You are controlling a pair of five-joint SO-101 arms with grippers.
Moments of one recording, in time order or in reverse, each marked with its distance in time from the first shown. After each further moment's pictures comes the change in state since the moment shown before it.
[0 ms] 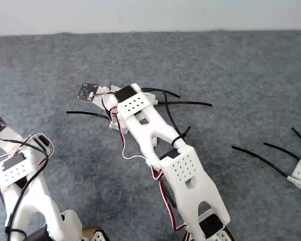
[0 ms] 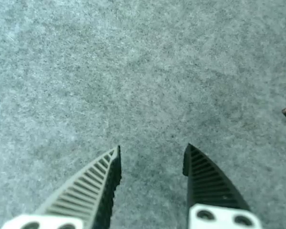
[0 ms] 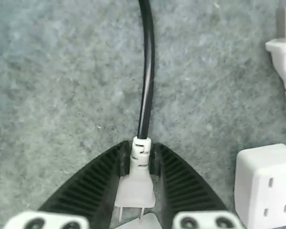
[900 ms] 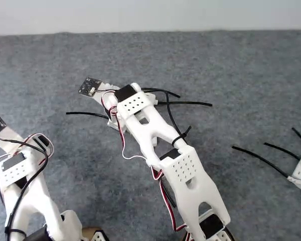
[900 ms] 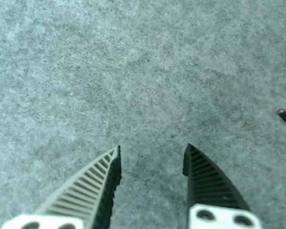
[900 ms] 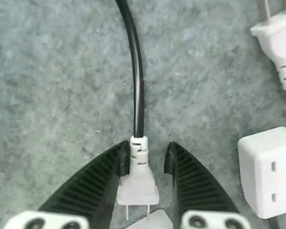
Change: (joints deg) left arm 0.0 0.0 0.0 0.0 0.0; right arm 0.1 -0.4 0.0 0.4 -7.6
